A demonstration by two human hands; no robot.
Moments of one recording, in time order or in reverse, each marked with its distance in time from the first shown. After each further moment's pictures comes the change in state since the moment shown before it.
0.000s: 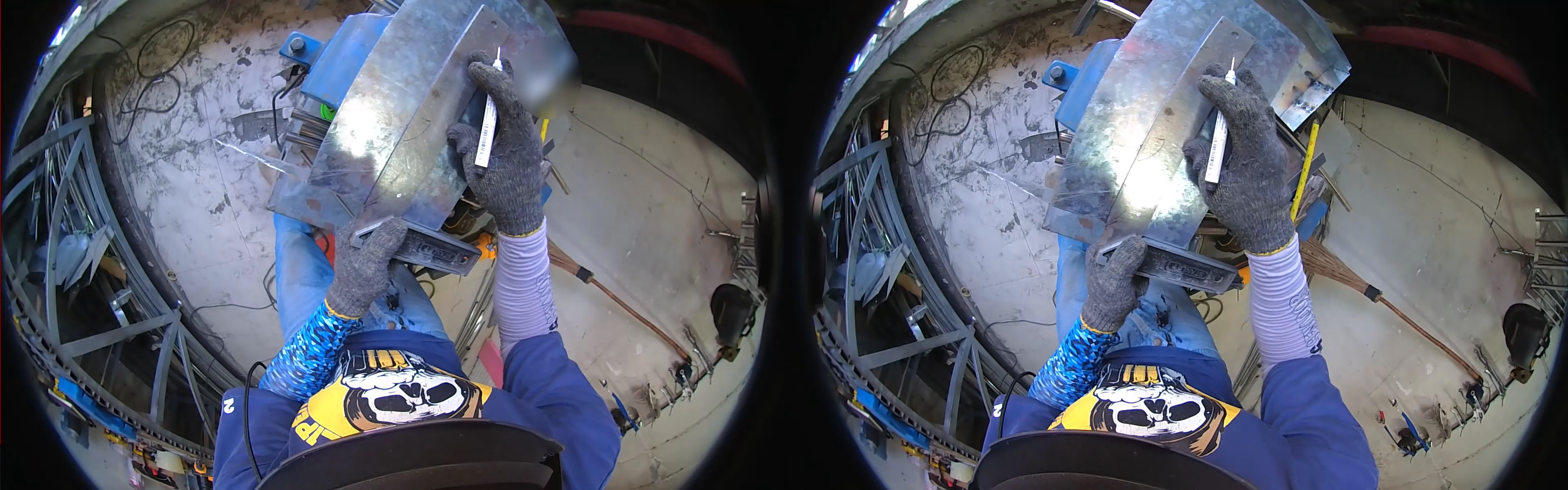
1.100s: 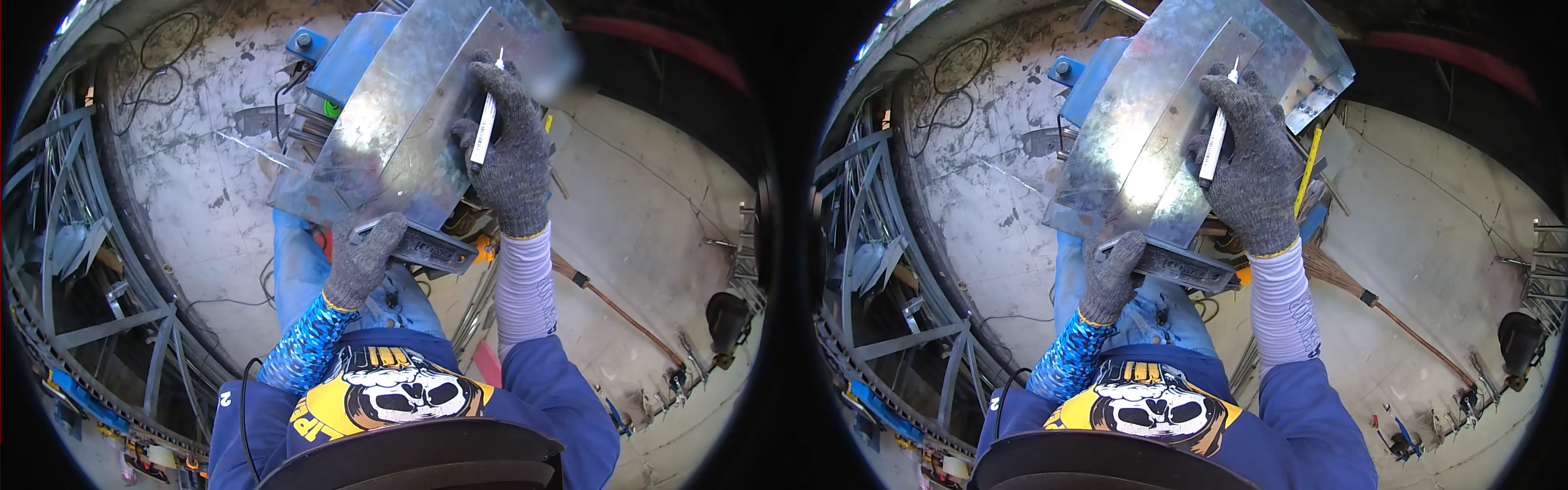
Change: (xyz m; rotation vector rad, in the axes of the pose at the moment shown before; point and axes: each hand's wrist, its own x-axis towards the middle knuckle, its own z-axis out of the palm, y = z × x) left_hand 0.014 -0.007 -0.007 -0.074 0.071 0.084; right_hand 0.010 -0.015 0.001 0.008 0.011 0.063
